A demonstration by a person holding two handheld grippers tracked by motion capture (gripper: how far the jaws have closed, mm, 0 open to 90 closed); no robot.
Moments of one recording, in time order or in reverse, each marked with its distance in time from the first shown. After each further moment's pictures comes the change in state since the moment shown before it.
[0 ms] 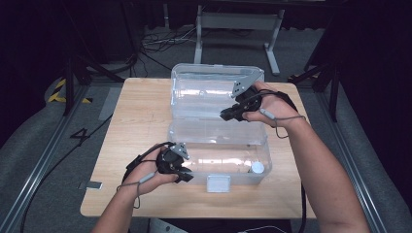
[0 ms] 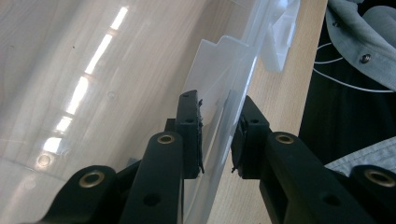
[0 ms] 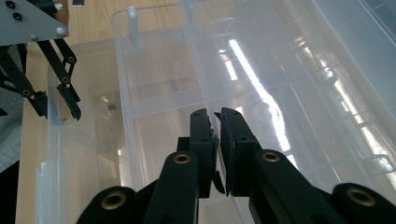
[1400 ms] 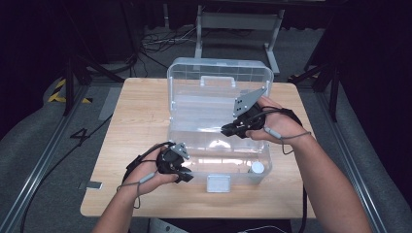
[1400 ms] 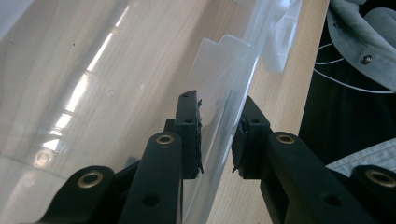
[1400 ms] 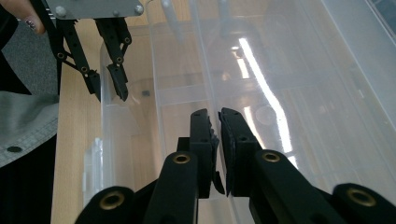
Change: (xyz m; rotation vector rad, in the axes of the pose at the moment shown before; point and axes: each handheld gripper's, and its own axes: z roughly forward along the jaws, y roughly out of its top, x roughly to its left) left arm 0.000 0.000 0.000 0.005 0.003 -0.009; right arm 0.044 -0.010 -0.007 0.005 0.030 -0.074
